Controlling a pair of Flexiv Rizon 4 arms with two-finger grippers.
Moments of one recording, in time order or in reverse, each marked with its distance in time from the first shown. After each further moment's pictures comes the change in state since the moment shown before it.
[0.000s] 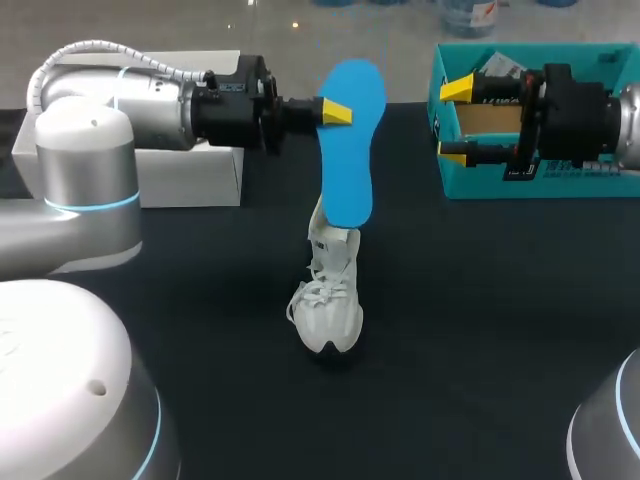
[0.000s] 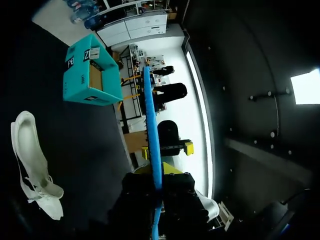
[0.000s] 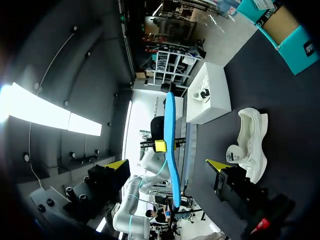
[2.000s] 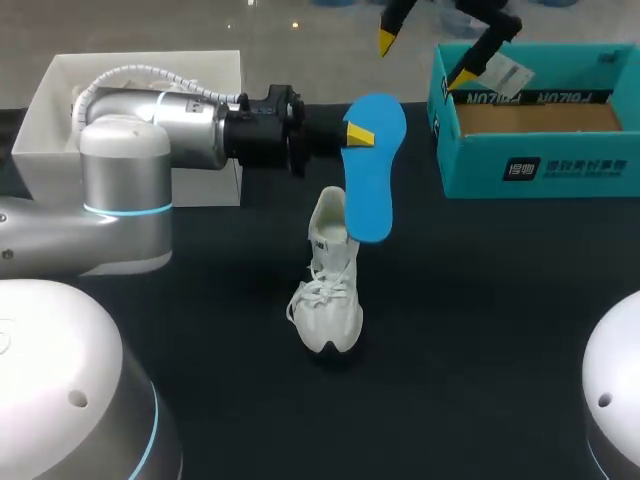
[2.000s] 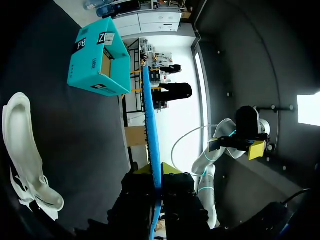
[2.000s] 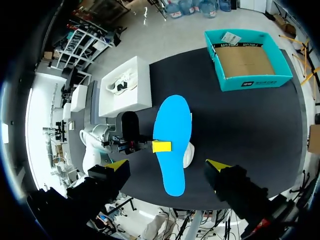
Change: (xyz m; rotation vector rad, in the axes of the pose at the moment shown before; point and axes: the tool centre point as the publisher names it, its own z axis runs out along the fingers) left arm -0.045 -0.004 0.029 -0.032 0.018 -0.138; right arm 0.059 0.024 0.033 0.108 -1.045 0.027
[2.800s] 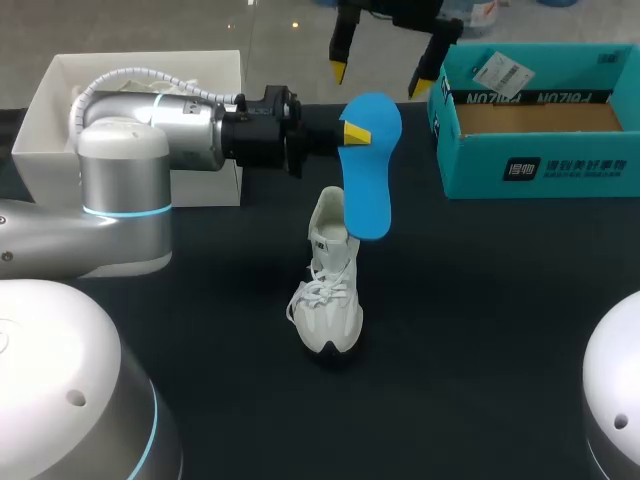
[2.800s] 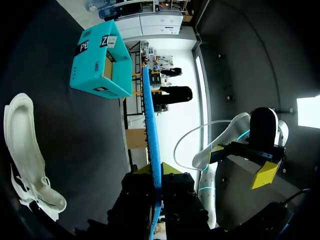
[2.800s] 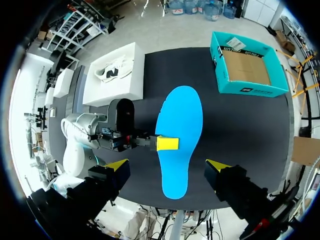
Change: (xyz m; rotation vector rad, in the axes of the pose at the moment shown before) left arm -0.003 -0.005 -0.004 0.025 -0.001 -0.011; right arm 0.028 -0.007 0.043 0.048 -0.192 -0.105
